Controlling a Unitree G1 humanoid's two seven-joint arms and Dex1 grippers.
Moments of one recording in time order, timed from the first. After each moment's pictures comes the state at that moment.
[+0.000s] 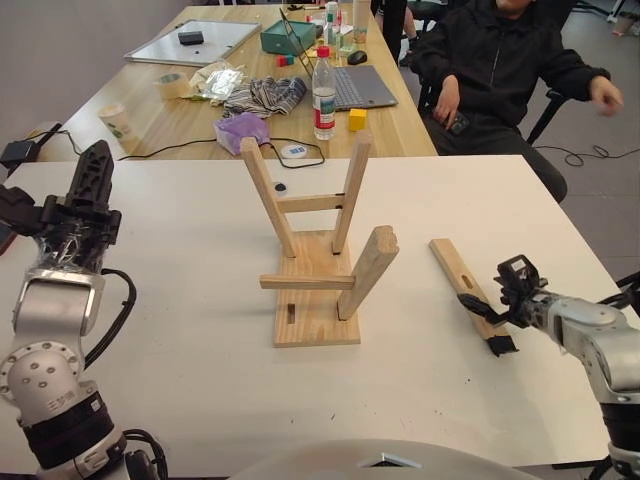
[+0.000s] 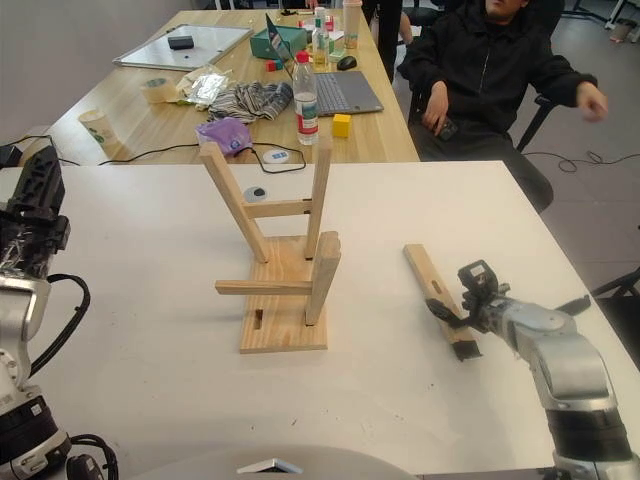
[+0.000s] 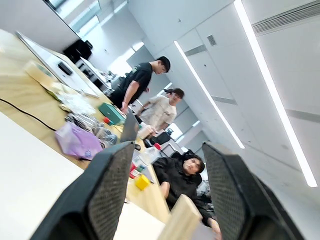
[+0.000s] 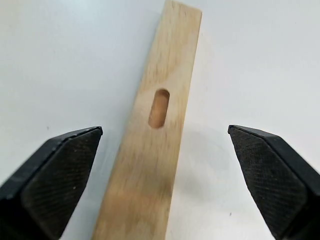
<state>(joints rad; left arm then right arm) -0.08 0.43 0.62 -0.36 -1.43 0.48 0.07 0.05 -0.70 -0.12 -0.26 0.28 0.90 0.53</state>
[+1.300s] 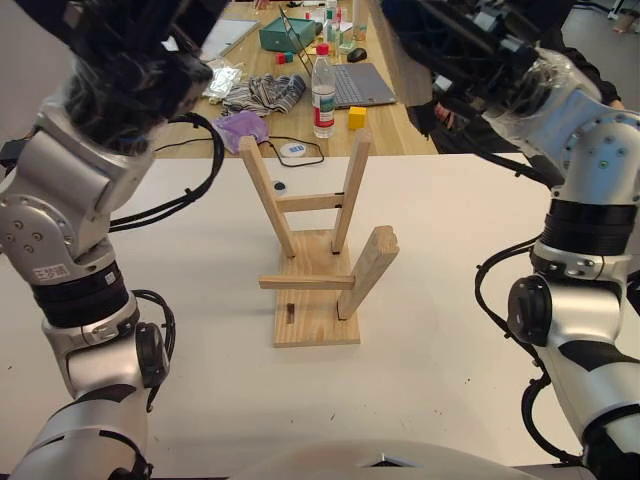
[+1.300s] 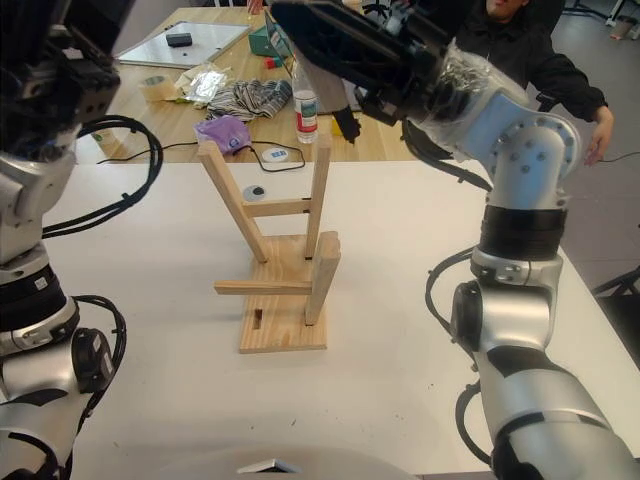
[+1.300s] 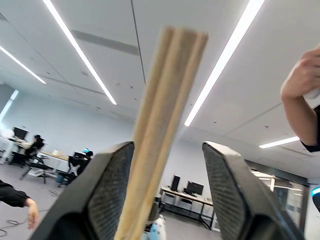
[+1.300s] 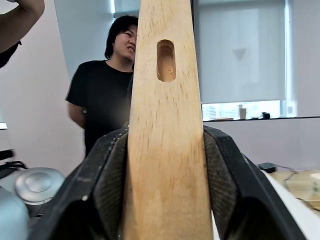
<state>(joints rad) -0.74 0.53 0.29 -0.26 -1.90 0.76 -0.27 -1.04 -0.38 -0.16 0.16 1.06 0.91 1.04</state>
